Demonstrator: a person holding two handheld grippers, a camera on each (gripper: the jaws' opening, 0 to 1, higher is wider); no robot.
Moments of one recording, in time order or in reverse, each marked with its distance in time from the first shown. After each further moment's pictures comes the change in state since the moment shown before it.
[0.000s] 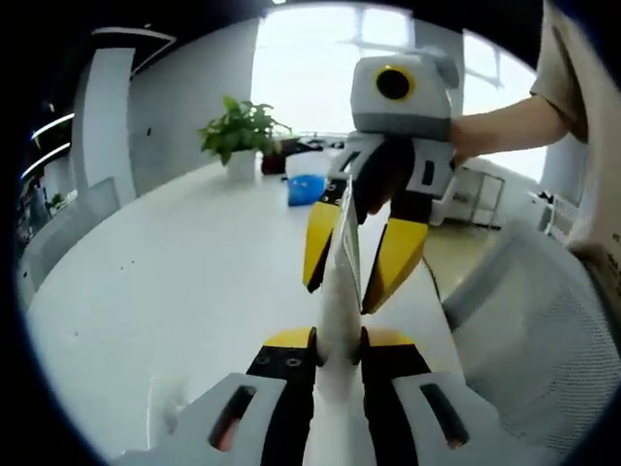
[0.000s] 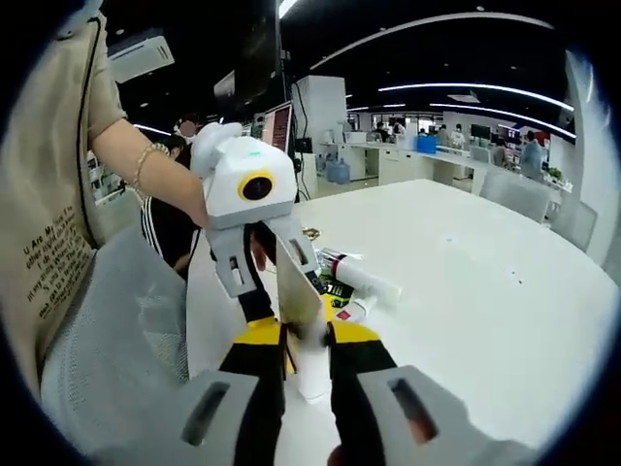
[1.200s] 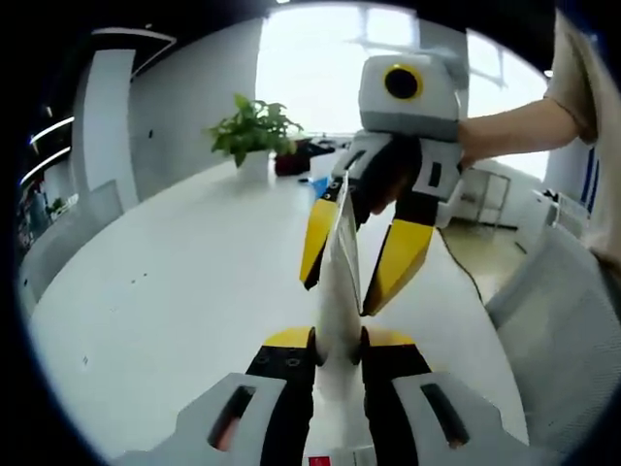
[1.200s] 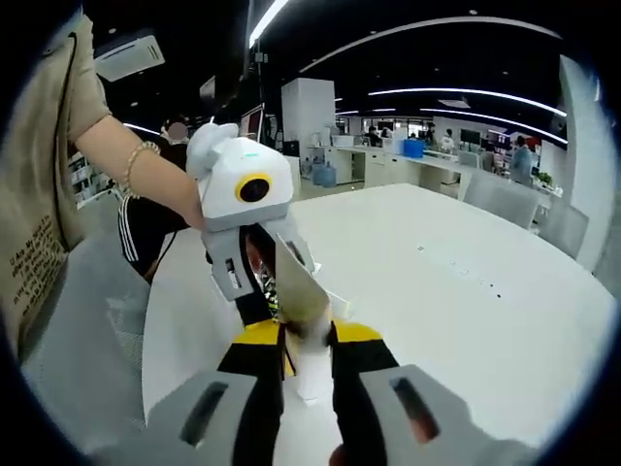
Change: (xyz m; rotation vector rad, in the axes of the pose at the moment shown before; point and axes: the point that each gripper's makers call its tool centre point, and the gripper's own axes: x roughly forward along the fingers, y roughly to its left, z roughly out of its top) left arm 0.018 0.063 0.011 0.018 0.003 0.005; right arm 0.013 -0.063 0.008 -0.013 -0.007 -0.052
